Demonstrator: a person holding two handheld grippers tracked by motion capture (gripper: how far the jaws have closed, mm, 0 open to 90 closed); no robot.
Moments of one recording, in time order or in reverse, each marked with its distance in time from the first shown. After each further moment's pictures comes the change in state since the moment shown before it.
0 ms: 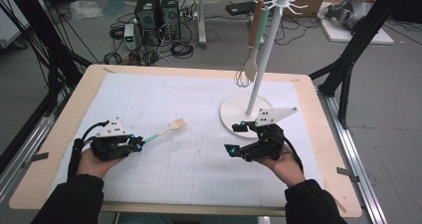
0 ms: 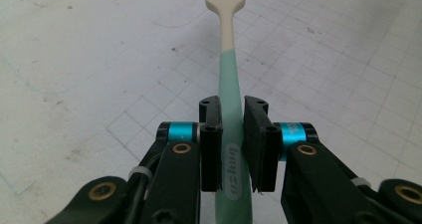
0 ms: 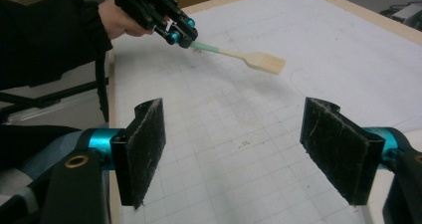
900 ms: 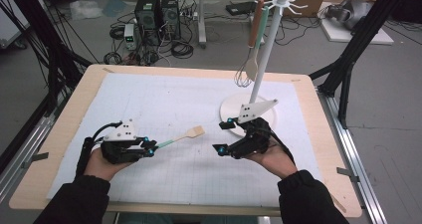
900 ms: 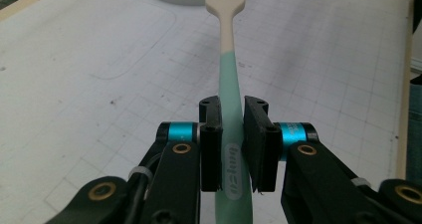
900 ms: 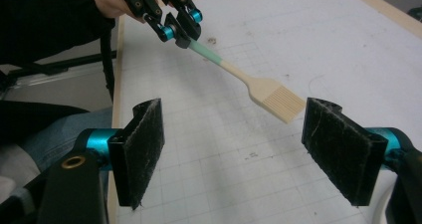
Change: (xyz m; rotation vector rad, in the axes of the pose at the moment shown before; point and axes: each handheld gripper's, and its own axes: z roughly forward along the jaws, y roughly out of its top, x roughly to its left) left arm -0.032 0.032 0.002 -0.040 -0.136 0.108; right arm 0.002 0.025 0.027 0.089 0.055 -0.100
